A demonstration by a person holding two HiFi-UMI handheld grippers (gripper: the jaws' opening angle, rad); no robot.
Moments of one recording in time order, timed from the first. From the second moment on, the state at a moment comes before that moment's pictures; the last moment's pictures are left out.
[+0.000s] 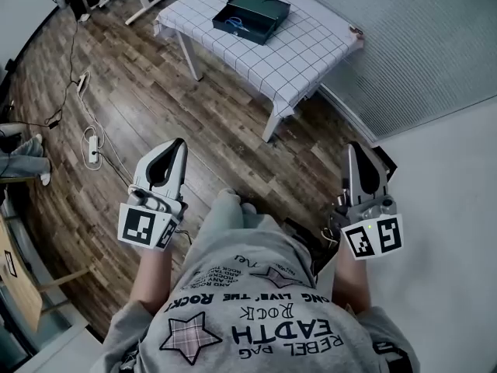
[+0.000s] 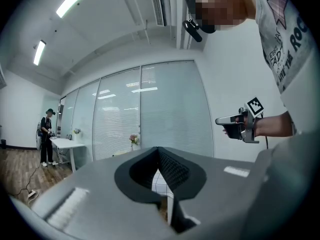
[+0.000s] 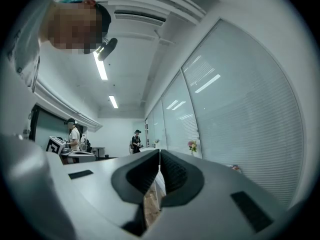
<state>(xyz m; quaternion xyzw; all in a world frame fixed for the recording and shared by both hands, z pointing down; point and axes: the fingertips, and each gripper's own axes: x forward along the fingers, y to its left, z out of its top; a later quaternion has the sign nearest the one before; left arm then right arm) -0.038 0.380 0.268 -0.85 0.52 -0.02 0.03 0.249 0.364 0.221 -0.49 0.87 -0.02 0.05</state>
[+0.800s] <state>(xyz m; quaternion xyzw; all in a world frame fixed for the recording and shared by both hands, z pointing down) -0.073 0.256 0.272 -0.85 0.52 -0.01 0.01 0.210 0.247 0.221 -0.48 0.88 -0.02 0.05</state>
